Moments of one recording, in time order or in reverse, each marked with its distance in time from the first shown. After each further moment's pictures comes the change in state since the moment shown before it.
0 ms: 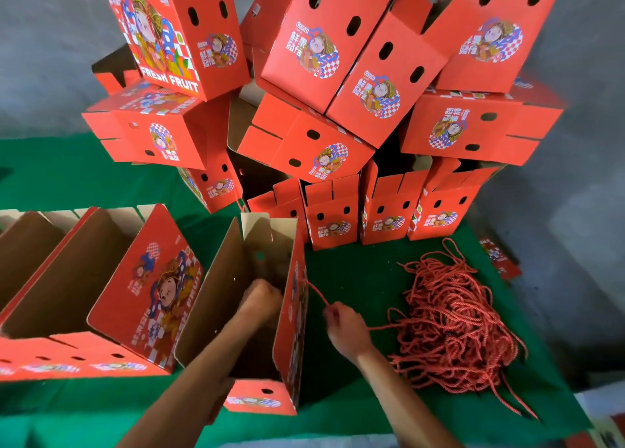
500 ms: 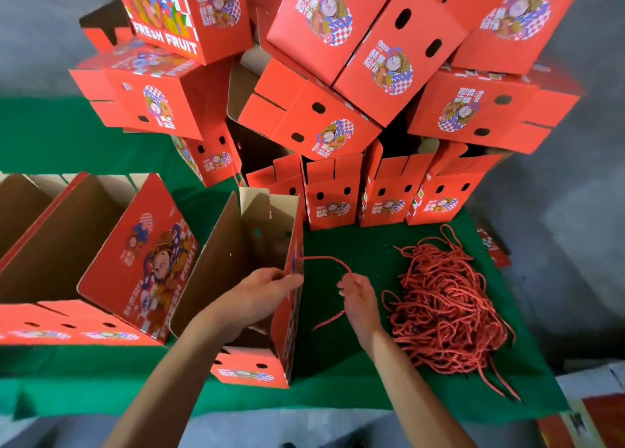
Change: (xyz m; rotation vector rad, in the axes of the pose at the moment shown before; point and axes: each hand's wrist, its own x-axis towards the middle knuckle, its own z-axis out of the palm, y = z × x) left_hand -0.053 -0.008 -0.017 -0.345 -0.402 0.073; right_hand -0.007 -0.003 -0.020 0.594 0.216 0.221
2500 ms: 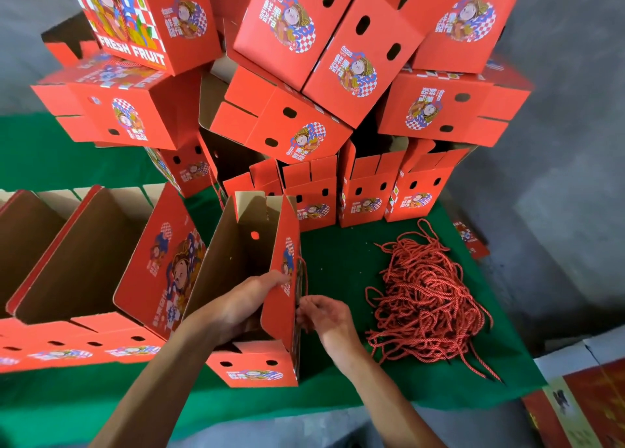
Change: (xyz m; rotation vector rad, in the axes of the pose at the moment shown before) left_hand 0.000 0.008 0.019 -0.223 -0.146 -0.037; right_hand -0.057 0.006 0.007 0.278 -0.280 -0.096
